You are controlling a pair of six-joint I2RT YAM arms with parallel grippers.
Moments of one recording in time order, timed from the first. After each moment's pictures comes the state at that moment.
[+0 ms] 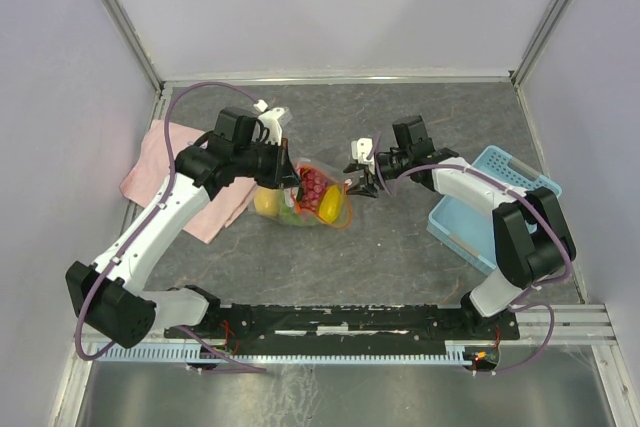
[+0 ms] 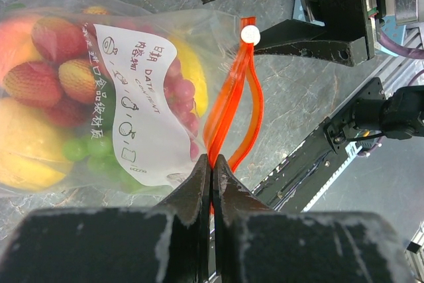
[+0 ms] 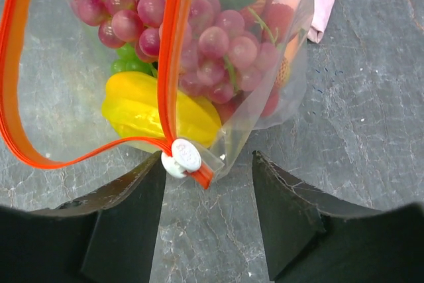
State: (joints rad) left arm -0.47 1.26 1.23 -0.73 0.43 -0.26; right arm 0.44 1.62 1.05 -0.17 -0.95 -0.88
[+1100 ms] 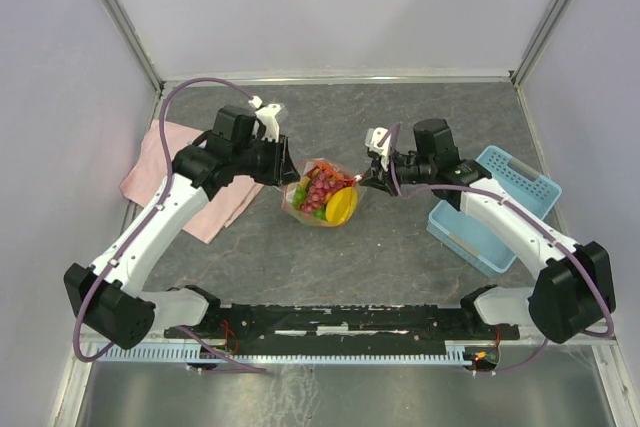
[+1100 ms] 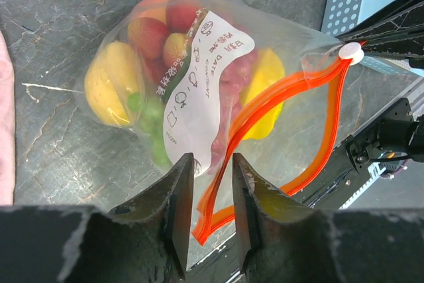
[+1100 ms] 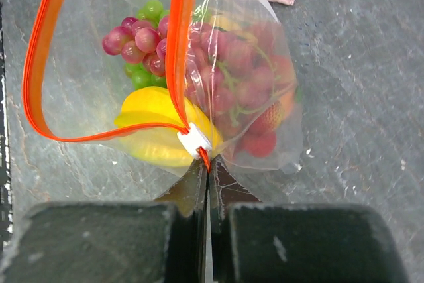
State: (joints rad) left arm -0.48 1.25 1.25 -0.73 0.31 -0.26; right arm 0.45 1.32 0.99 -0.28 -0.76 -0.56
